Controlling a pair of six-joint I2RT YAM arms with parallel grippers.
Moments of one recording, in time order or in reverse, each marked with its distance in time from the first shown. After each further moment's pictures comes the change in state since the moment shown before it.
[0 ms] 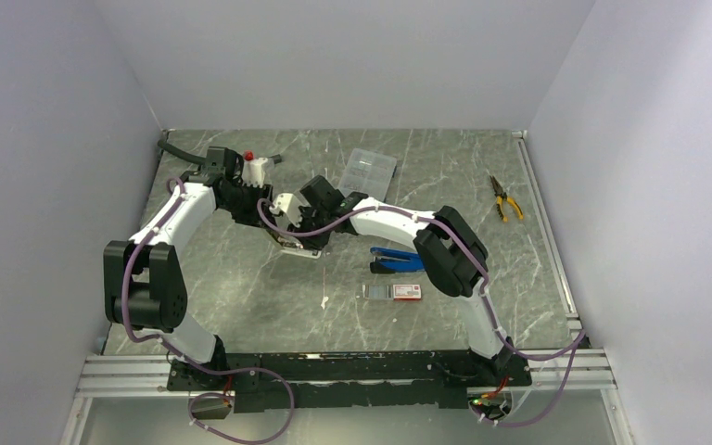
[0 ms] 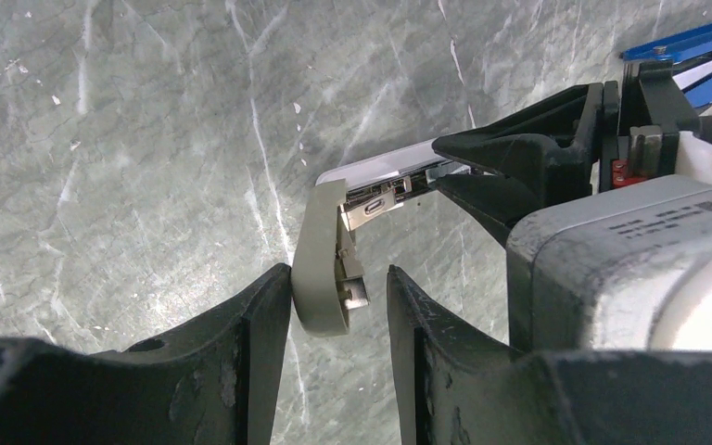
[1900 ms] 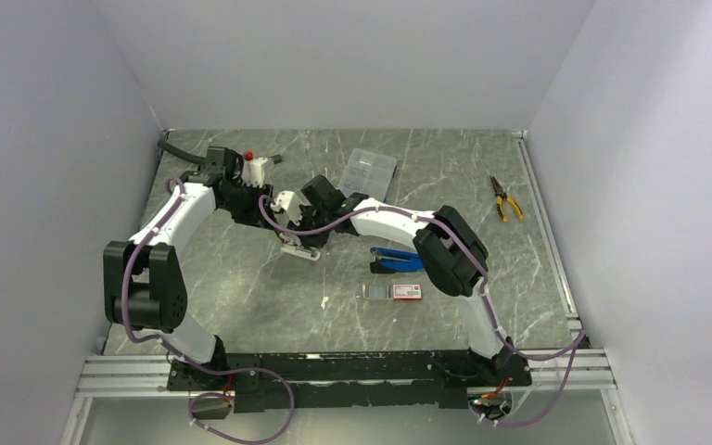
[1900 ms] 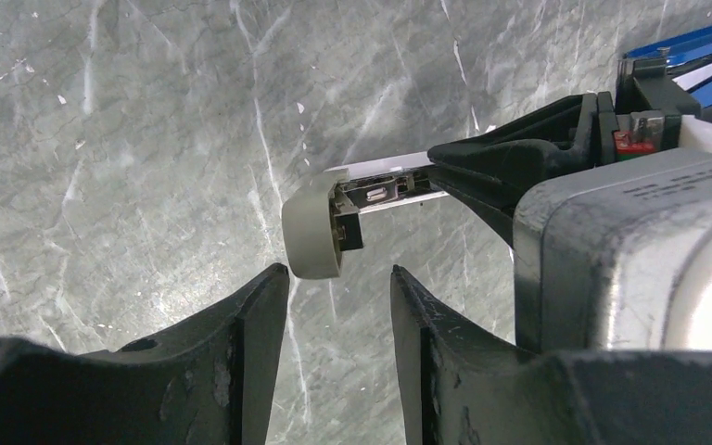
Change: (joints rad) left arm 0.000 -0.005 0.000 0.000 -0.007 0.000; right arm -0.010 0.002 -0.020 0.056 -0.014 0.041
